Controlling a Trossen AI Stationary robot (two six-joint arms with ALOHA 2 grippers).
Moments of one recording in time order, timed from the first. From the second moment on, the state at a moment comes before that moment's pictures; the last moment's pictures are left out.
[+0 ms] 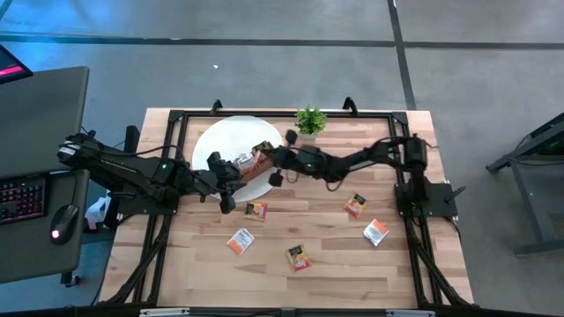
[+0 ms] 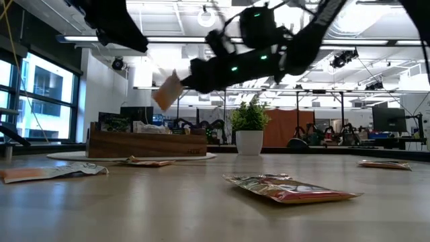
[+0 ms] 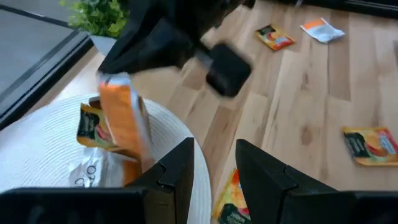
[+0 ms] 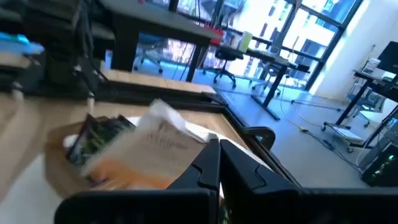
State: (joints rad) left arm -0.26 1.01 0.82 -0.47 -0.51 -0.37; right arm -0.13 1.99 1.05 0.88 0.25 -0.27
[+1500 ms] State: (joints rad) left arm -0.26 1.01 0.82 -0.42 -0.45 -0.37; right arm -0.08 2.09 1.36 0.36 0.04 -0.31
